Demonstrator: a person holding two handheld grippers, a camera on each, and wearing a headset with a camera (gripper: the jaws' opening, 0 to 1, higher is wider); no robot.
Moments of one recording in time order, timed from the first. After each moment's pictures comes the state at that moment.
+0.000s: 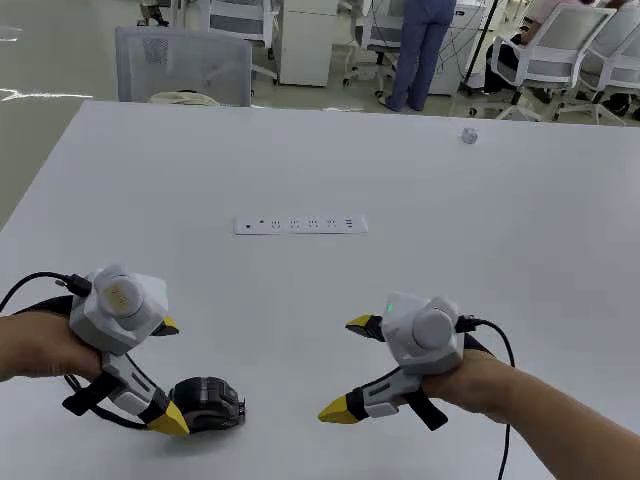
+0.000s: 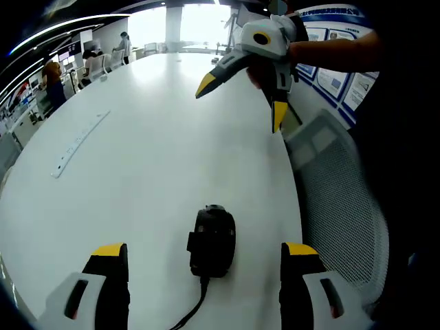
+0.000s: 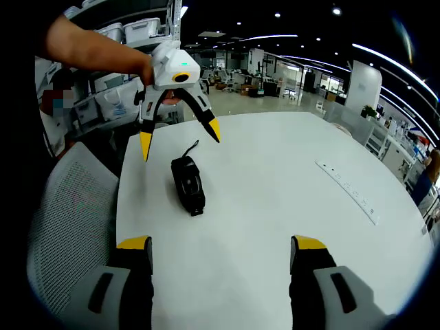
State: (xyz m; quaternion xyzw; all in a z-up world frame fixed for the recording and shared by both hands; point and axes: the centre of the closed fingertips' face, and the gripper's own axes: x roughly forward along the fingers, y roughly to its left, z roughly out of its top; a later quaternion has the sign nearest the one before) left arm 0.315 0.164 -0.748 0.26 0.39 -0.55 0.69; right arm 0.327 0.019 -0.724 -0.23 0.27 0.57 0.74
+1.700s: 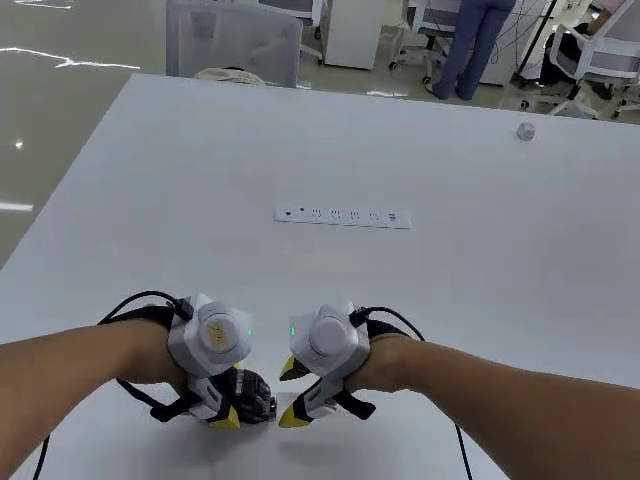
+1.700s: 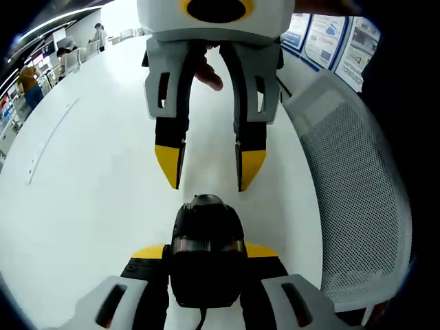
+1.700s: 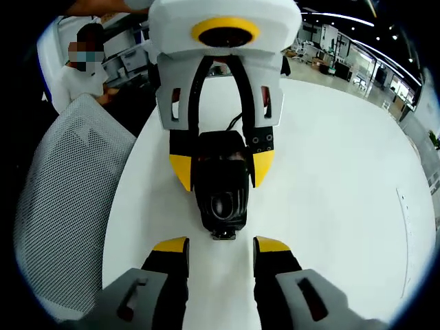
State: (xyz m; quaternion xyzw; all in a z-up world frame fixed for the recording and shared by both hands) left arm 0.308 0.148 -0.809 0.31 0.41 -0.57 0.65; right arm 0.309 0.111 -0.815 -0.34 0.33 0.67 0.57
